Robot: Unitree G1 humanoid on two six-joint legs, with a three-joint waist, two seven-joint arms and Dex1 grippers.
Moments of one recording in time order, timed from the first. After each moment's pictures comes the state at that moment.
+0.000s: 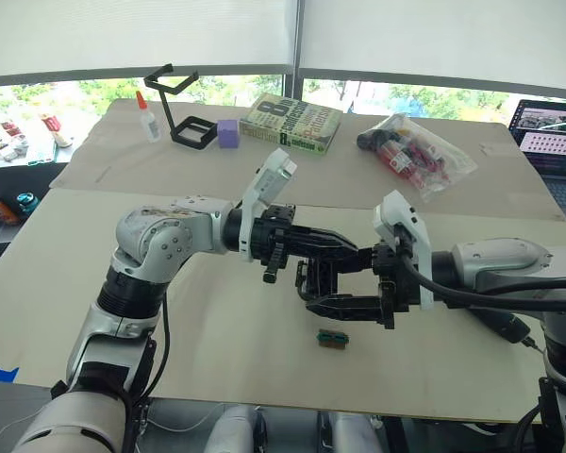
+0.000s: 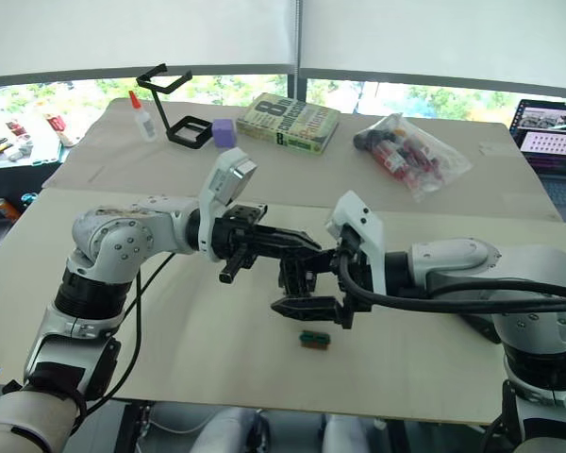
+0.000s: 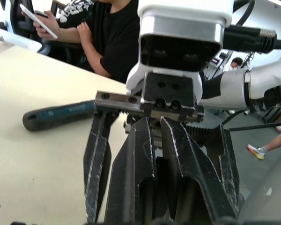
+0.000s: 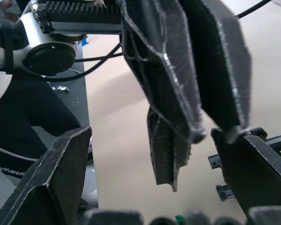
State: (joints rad) left arm -0.86 0.47 -0.16 -0.11 -0.92 1.01 -1.08; right arm -0.61 -0.81 -0.04 -0.60 1.28 1.28 0.50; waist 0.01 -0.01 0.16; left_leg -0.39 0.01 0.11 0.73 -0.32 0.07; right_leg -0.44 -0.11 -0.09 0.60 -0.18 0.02
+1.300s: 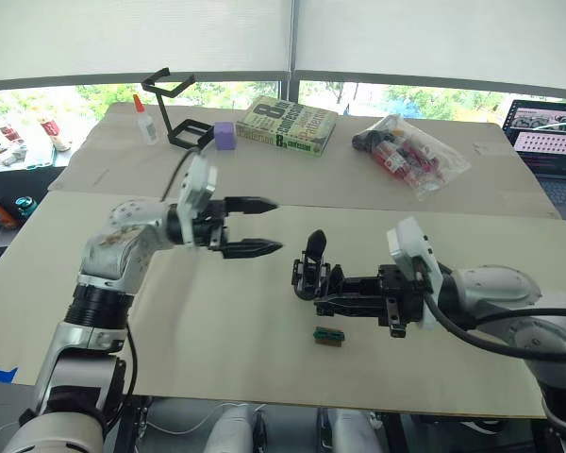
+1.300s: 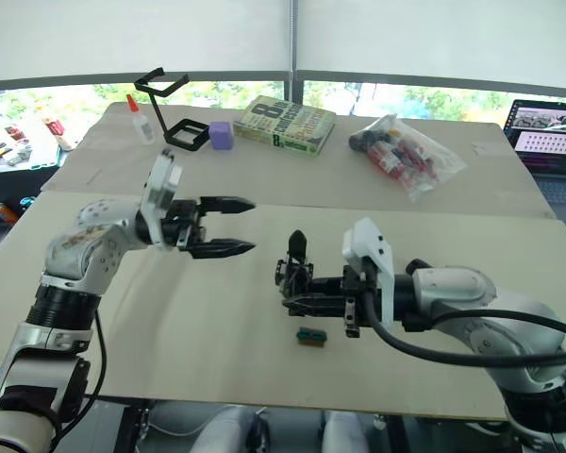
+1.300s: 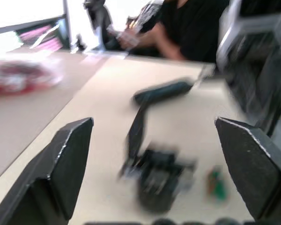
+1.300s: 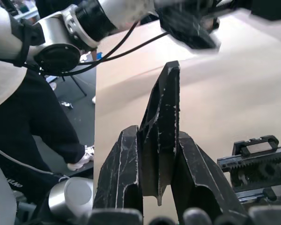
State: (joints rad) left arm -0.67 0.61 -0.09 0.29 -0.46 0.15 -1.38; right arm -0.29 -0.81 -0.01 -0.61 0.90 0.80 0.87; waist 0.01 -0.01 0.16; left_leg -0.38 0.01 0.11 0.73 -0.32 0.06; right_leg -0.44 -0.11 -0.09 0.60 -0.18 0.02
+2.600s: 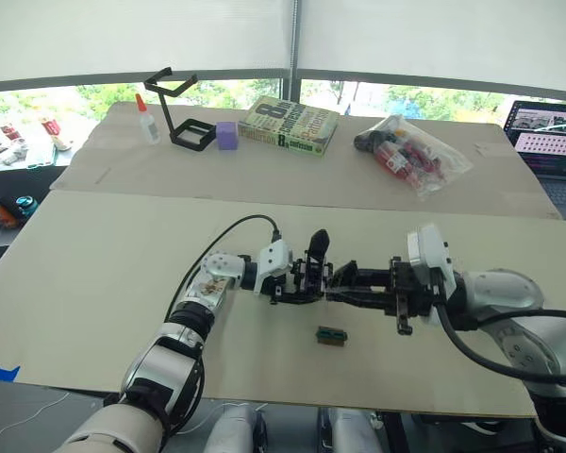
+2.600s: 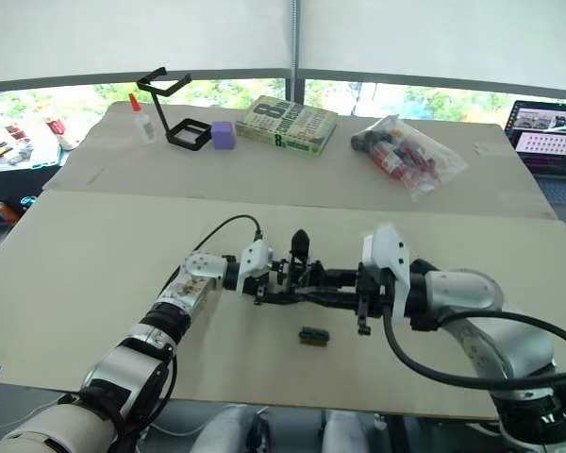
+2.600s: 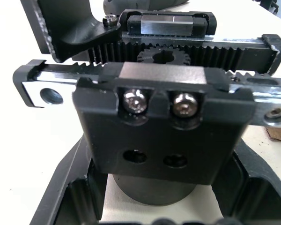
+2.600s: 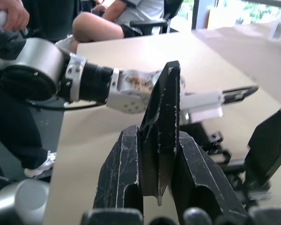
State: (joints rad) left arm -0.77 0.20 -0.23 0.87 -0.08 -0.30 -1.30; right arm -0.31 -0.70 0.01 -0.49 0.69 0.54 0.97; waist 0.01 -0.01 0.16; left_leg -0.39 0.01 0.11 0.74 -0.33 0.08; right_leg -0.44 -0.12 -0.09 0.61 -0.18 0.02
